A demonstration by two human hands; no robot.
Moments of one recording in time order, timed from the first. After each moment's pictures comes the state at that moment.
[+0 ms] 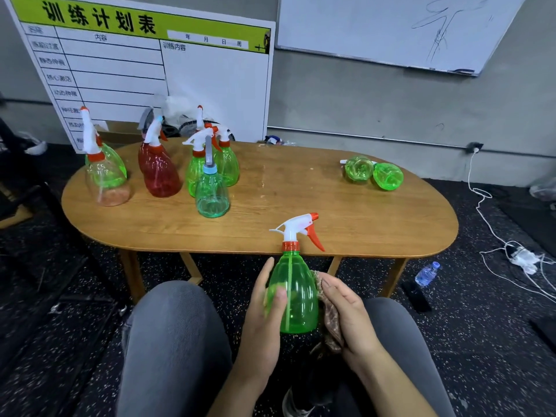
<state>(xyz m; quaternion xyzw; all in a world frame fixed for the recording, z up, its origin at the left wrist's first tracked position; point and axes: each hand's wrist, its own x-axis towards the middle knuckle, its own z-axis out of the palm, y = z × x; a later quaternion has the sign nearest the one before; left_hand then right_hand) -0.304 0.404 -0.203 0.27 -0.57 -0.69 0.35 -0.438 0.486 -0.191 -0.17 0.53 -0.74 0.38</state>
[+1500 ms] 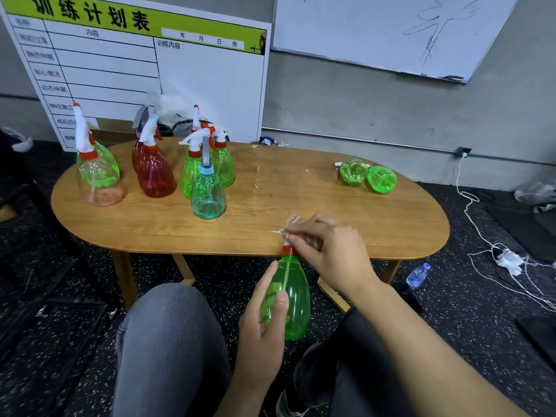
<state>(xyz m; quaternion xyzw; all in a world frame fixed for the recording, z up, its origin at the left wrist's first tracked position) -0.297 0.414 -0.190 0.26 -0.60 -0.63 0.42 -0.471 0.428 -0.103 -0.59 0.74 -0.30 -0.13</state>
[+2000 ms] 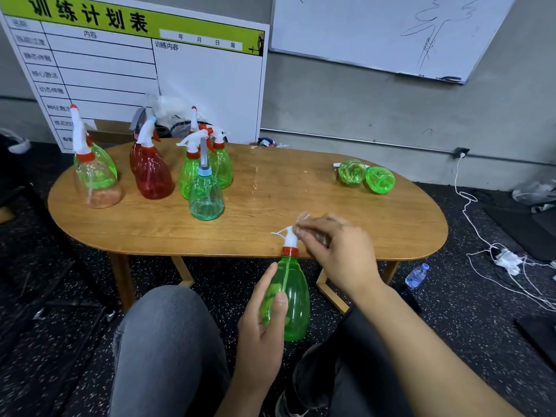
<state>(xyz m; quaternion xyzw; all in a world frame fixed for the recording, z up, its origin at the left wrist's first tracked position) -0.300 0.412 -0.196 0.27 -0.59 -0.64 0.42 -0.485 0.432 -0.109 -0.54 0.76 -0.33 -0.13</state>
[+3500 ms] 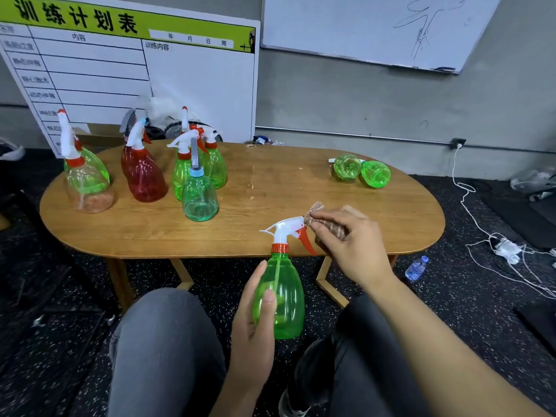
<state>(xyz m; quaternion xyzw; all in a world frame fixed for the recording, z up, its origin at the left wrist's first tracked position) -0.299 0.412 -0.190 0.27 -0.57 -0.65 0.43 -0.508 0.450 -0.108 -0.50 0.74 -0.43 -0.09</state>
